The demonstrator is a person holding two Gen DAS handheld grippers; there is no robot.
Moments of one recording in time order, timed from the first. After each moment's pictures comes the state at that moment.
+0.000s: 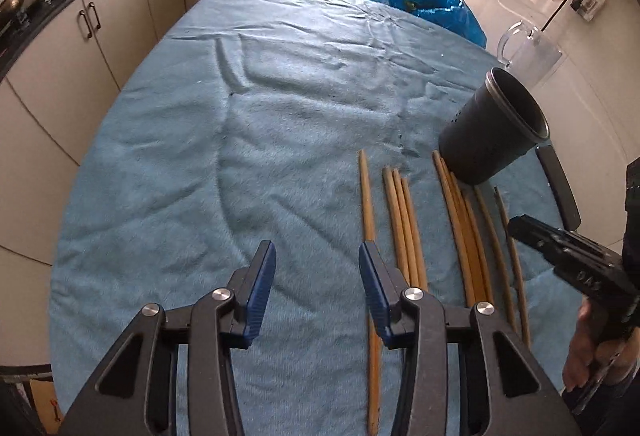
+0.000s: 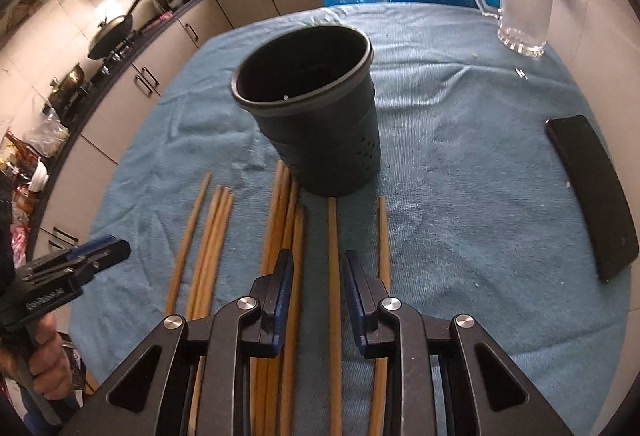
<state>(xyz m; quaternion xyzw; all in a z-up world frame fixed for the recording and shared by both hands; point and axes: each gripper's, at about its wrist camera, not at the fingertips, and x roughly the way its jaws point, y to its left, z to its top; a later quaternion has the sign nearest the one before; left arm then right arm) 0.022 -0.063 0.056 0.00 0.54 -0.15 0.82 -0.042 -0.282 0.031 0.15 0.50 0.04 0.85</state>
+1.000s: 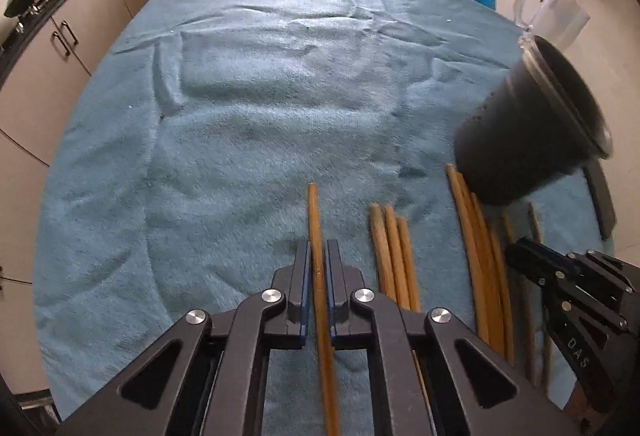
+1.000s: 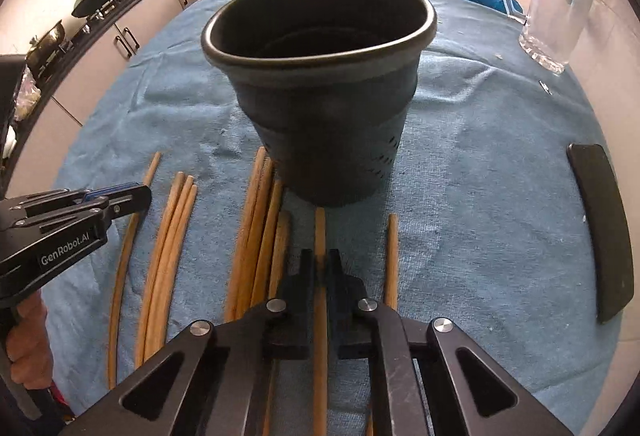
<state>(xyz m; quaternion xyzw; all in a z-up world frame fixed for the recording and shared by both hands) 0.069 -0.119 0.017 0.05 0.57 -0.15 0.81 -0.002 -0.258 0.007 0.09 0.53 0.03 0.84</state>
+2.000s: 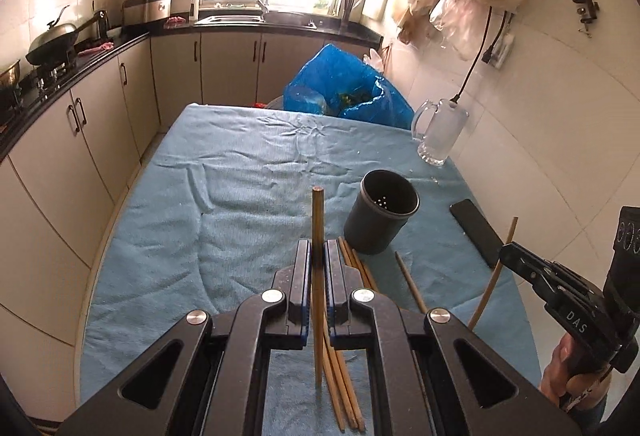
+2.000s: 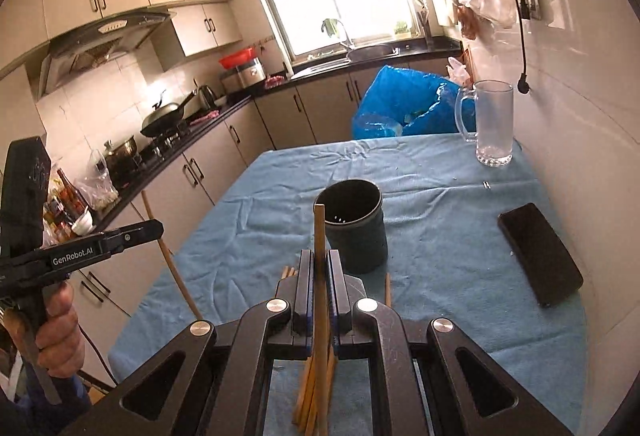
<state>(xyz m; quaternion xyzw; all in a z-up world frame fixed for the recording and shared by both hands) -0.050 -0.069 0.183 -0.01 0.38 -0.22 0.90 -0.151 -0.289 0.143 0.16 0.29 0.05 0.94</state>
